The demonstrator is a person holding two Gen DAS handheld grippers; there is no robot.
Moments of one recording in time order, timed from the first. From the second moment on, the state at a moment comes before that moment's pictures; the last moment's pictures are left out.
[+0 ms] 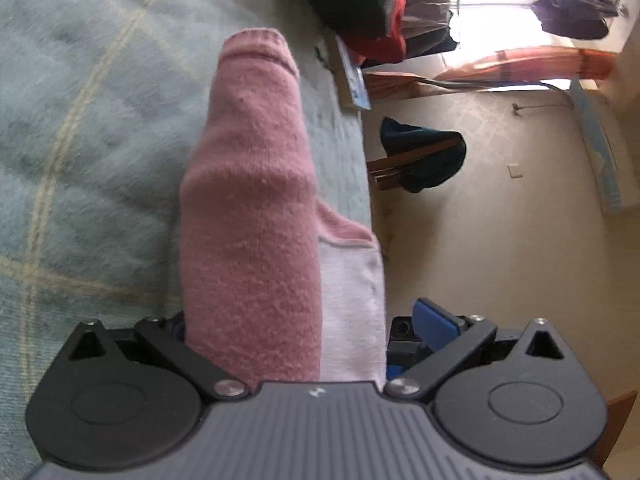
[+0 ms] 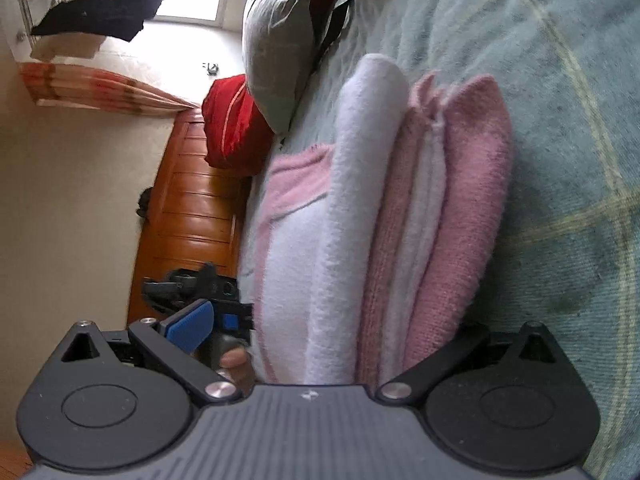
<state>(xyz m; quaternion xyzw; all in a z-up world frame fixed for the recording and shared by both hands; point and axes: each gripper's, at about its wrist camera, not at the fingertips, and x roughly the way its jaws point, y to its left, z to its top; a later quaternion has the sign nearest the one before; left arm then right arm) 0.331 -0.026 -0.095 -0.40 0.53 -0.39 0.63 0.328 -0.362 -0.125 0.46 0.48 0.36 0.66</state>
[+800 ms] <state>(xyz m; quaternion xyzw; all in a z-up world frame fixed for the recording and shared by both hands) 0.318 0.135 -0.043 -0.43 0.46 -0.35 0.70 0.363 -0.205 -0.062 0.38 0.51 0.42 0.65</state>
